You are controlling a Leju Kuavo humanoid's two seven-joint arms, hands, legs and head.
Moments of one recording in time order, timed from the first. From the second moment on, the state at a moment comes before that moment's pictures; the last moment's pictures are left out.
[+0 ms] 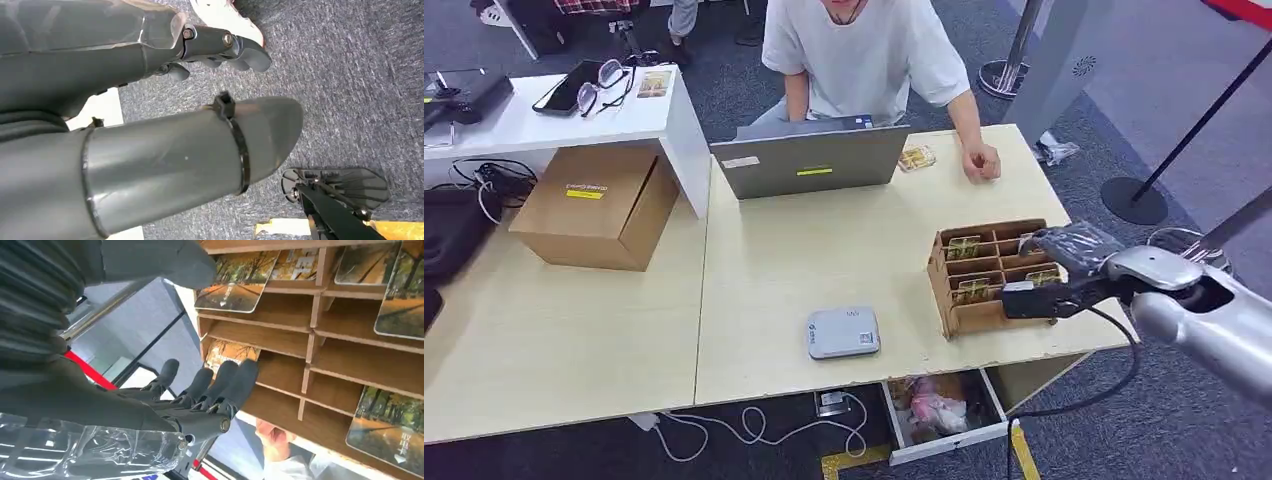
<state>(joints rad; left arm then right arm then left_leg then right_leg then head) -0.02 -0.10 0.77 -0.15 -0.87 0.16 -0.18 -0.82 -0.97 1.07 -1.16 0.44 0.26 -0.03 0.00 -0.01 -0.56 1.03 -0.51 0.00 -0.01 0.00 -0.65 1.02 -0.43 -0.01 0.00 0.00</state>
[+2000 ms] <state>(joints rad) -0.02 -0.10 0.78 -0.15 -0.90 0.15 -0.18 -0.80 -0.91 1.10 -1.08 0.45 0.25 -0.04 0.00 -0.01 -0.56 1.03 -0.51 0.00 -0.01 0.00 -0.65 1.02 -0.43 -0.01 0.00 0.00</state>
